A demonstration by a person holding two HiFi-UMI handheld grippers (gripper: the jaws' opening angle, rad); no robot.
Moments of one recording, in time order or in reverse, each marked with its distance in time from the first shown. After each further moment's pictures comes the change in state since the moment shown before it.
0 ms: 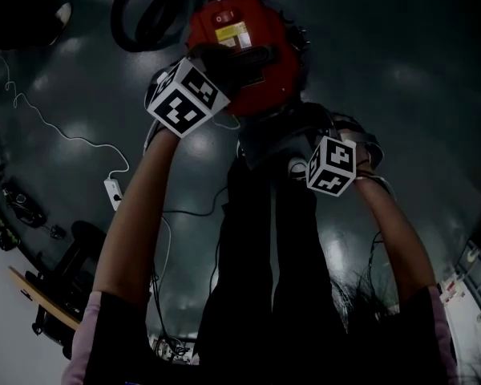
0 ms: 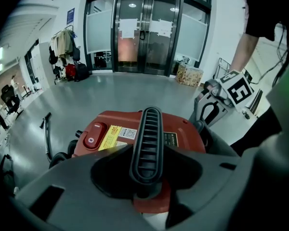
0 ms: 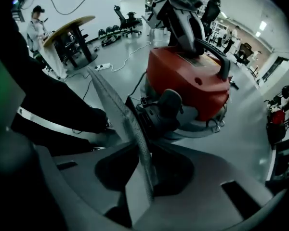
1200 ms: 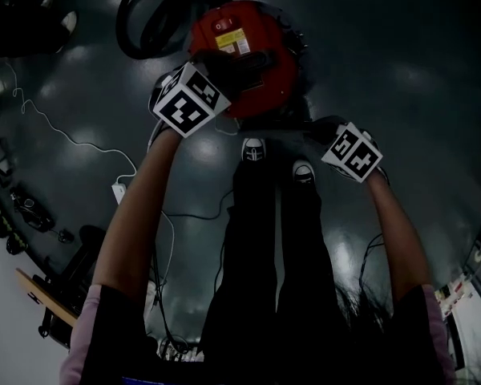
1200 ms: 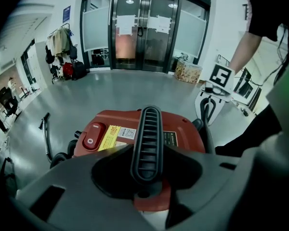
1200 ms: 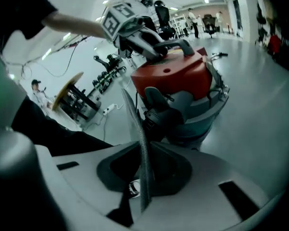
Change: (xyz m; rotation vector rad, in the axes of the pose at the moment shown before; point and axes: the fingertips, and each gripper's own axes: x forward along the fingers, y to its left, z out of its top) left arm 0.005 -0.001 -0.001 0.022 0.036 -0.009; right arm -0.001 0.012 -0.002 0.446 -0.310 0.284
